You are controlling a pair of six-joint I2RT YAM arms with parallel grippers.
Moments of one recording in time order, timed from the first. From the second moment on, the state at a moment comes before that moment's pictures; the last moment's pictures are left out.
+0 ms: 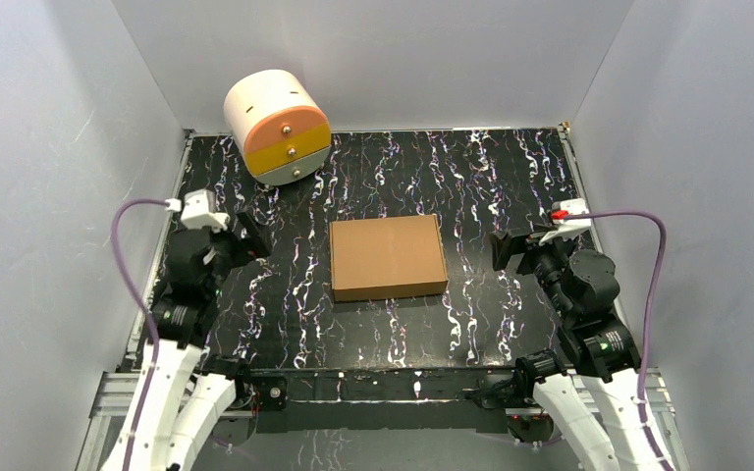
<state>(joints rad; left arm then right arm) -0.16 0.59 0.74 -0.45 -0.09 -0.36 0.32 0.43 0.73 -0.42 0.04 0.08</state>
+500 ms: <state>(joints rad) -0.17 0.27 0.92 -0.51 -0.19 -0.27 0.32 0.41 0.78 -0.42 0.04 0.07</state>
